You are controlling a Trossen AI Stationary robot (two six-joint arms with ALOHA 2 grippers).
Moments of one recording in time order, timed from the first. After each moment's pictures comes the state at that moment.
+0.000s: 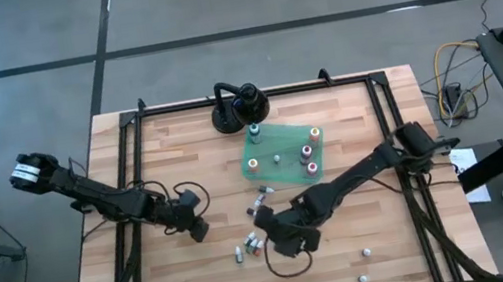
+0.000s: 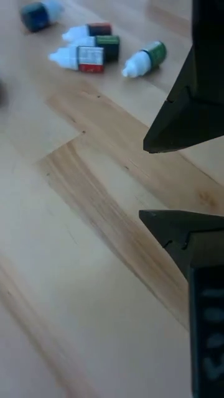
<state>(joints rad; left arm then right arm) -0.36 1.12 0.40 -0.23 -0.09 -1.25 0.33 2.00 1.45 -0.52 0.01 -0.73</state>
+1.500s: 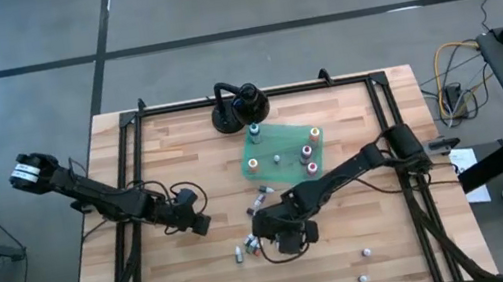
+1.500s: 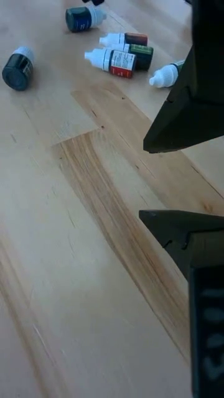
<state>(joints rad) -0.36 1.12 0.40 -0.23 -0.11 -1.43 0.27 2.09 1.45 -0.49 -0.23 -1.05</state>
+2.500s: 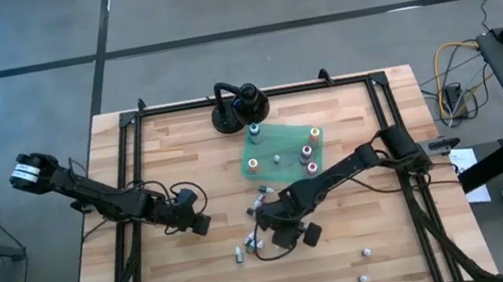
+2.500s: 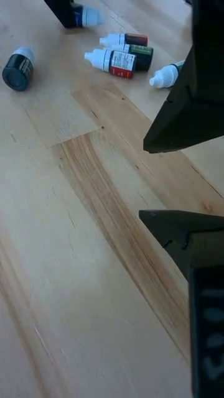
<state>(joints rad) -0.36 1.12 0.40 -0.23 -0.11 -1.43 0.24 2.12 1.45 -0.60 -0.23 -0.65</state>
